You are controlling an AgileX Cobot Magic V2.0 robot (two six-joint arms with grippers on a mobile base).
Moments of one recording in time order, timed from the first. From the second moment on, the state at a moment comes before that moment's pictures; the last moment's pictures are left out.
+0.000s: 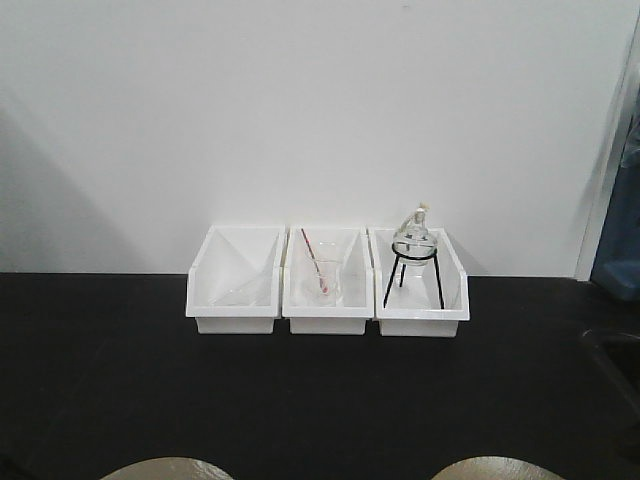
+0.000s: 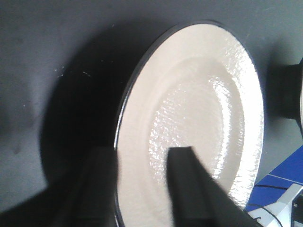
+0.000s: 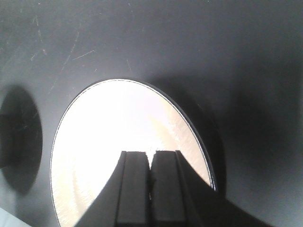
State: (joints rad) left arm 0.37 1.81 -1.09 -0.86 1.18 0.85; right arm -0.47 1.74 -1.21 0.77 1.17 -0.73
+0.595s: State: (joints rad) left arm 0.33 1.93 -1.09 -0.85 1.18 0.85; right arm -0.47 1.76 -1.21 0.71 1.13 -0.68
